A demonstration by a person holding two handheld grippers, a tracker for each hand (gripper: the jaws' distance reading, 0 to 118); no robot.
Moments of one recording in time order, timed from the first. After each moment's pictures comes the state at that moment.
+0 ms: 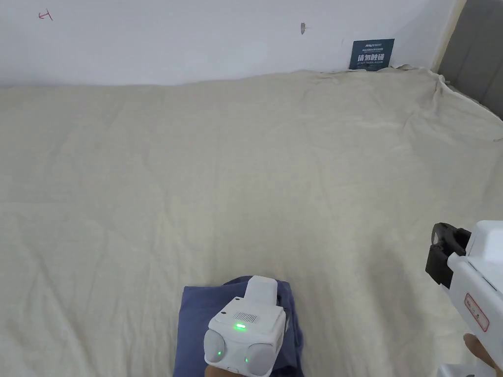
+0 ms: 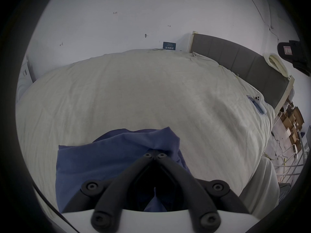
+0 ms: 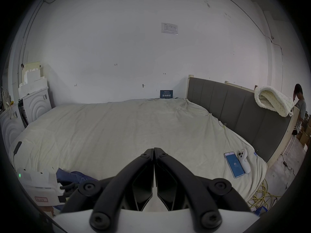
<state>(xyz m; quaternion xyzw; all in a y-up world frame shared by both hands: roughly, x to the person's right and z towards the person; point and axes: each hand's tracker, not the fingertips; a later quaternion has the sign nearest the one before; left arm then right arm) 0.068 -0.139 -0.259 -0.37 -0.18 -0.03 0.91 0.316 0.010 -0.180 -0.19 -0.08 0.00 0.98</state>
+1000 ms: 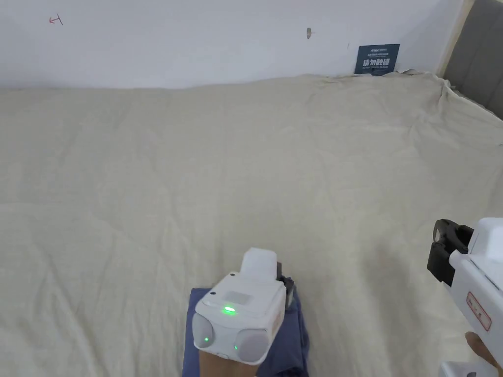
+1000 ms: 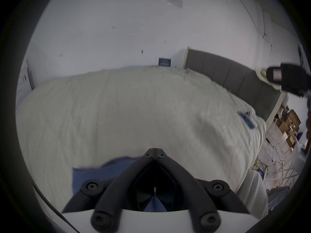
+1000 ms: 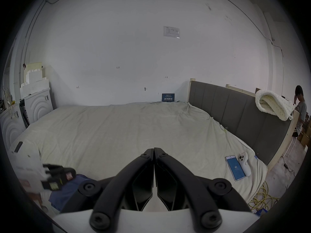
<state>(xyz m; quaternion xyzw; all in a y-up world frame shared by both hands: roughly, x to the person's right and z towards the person) 0.040 -0.063 -0.257 -0.28 -0.20 0.01 0.94 0.303 0.020 -0.180 -0.18 -0.08 0.01 0.98</state>
